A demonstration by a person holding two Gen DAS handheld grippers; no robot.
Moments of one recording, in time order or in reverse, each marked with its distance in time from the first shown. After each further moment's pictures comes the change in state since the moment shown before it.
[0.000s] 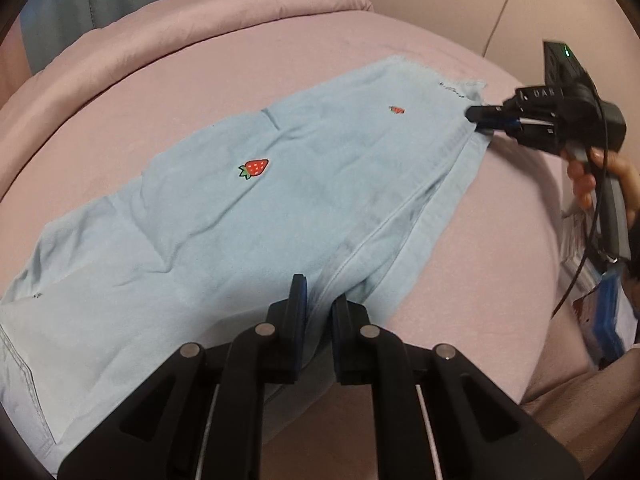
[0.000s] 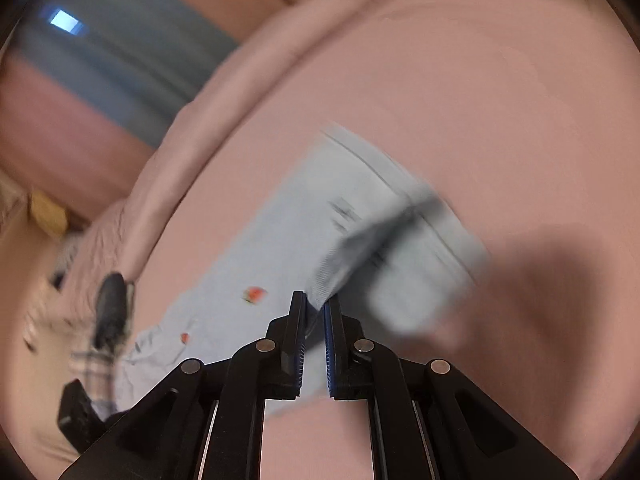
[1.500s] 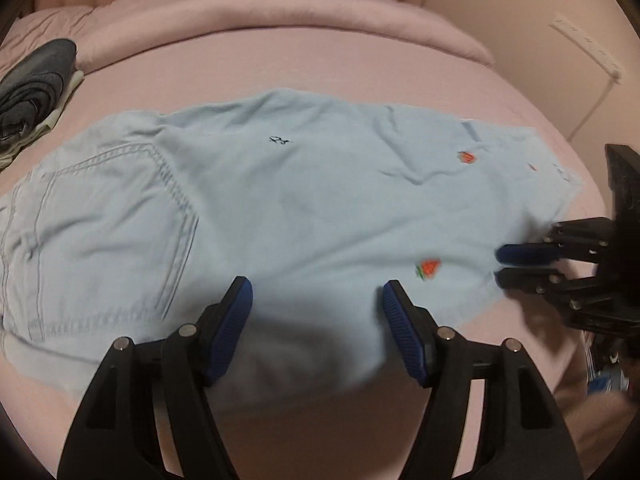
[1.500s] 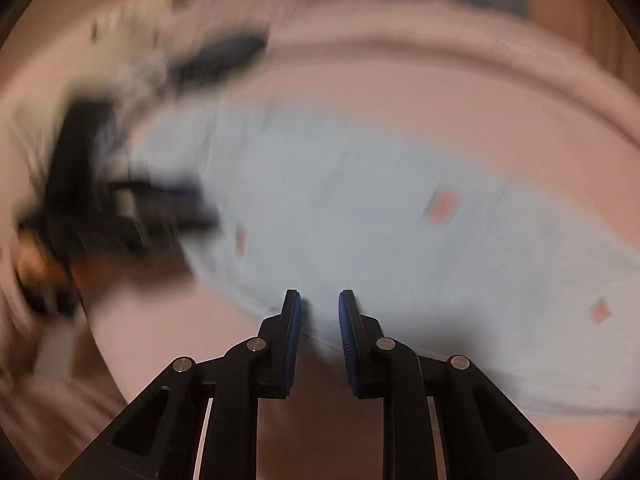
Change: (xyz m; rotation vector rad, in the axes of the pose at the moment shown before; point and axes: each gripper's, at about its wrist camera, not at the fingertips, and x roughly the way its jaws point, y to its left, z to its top) left arm -0.066 0.104 -0.091 -0.411 -0.061 0.177; right arm 0.113 0.212 -0.141 -1.047 0.366 0.060
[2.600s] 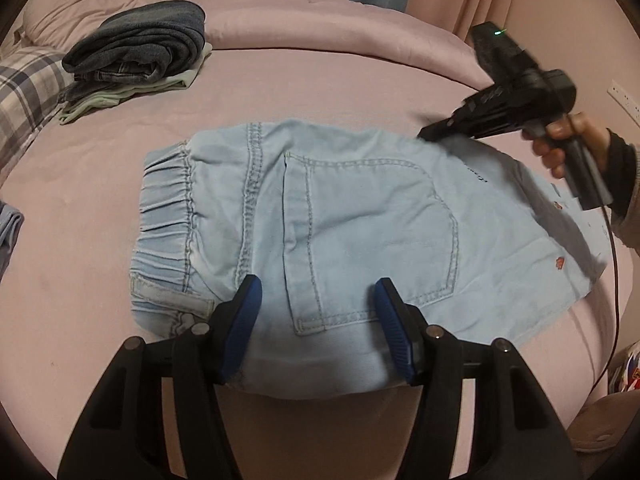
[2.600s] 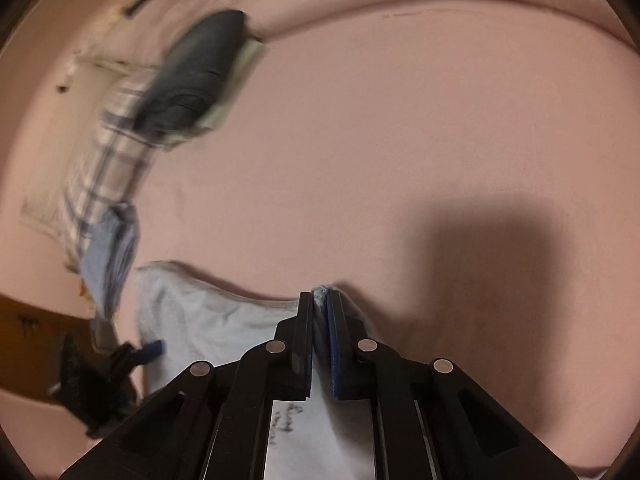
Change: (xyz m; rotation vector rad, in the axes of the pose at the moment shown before) left arm -0.051 0.134 -0.035 -0.196 -0.096 0.160; right arm 0.131 -0.033 0.184 0.222 0.233 0.292
